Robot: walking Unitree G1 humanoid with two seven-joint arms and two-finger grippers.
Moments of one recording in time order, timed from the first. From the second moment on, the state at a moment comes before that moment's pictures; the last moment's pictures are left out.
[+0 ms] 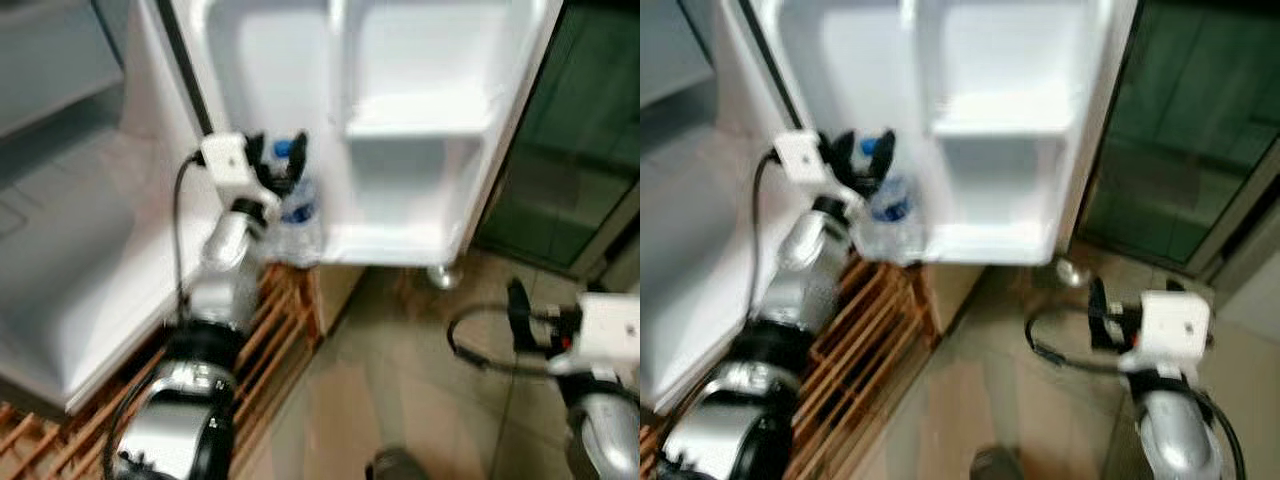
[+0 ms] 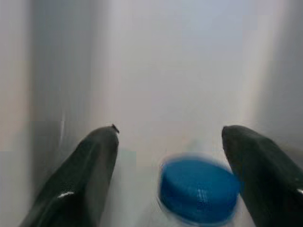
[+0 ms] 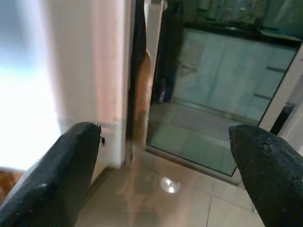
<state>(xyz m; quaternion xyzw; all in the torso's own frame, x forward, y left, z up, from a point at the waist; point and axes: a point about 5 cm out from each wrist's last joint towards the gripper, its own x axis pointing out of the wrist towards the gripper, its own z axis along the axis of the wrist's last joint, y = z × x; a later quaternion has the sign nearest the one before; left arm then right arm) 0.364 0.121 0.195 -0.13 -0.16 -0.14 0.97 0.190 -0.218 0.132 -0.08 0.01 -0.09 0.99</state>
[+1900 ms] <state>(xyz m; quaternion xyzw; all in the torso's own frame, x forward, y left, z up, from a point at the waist) 0.273 0.139 0.157 0.02 -0.07 -0.17 0.98 0.230 -0.218 0.127 -0.03 -0.01 -0.08 1.00</state>
